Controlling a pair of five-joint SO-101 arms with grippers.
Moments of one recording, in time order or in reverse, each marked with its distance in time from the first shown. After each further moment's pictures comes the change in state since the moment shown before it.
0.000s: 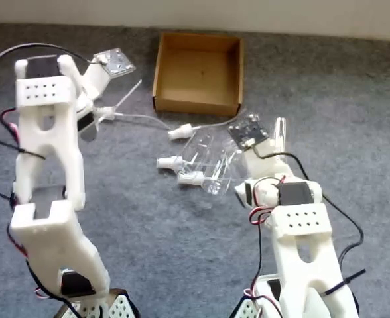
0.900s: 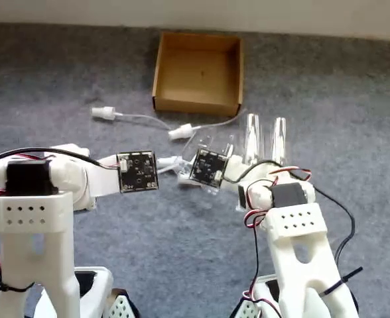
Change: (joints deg) left arm 6.8 -61.1 50.9 0.7 -25.0; right arm -1.8 0.1 0.5 0.0 40.1
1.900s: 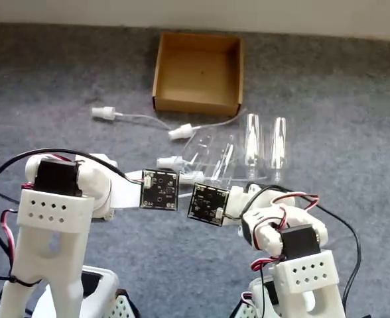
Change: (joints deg) left arm 10.1 -0.1 5.2 -0.2 0.0; right arm -3.6 -24.6 6.6 11.2 1.6
